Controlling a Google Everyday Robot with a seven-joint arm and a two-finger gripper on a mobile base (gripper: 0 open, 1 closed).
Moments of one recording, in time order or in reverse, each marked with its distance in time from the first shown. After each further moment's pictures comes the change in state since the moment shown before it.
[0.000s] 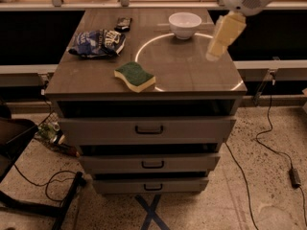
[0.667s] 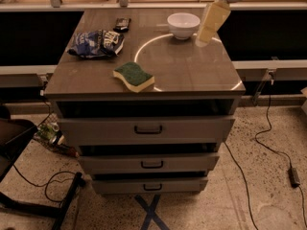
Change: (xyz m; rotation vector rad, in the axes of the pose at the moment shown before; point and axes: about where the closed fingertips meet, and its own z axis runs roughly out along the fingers) arm -0.028 -0.042 0.024 0.026 -0.017 -0.019
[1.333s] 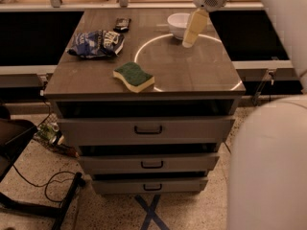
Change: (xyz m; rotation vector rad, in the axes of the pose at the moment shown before) arm -0.001 -0.045 0.095 -0.038 -0.026 -0.011
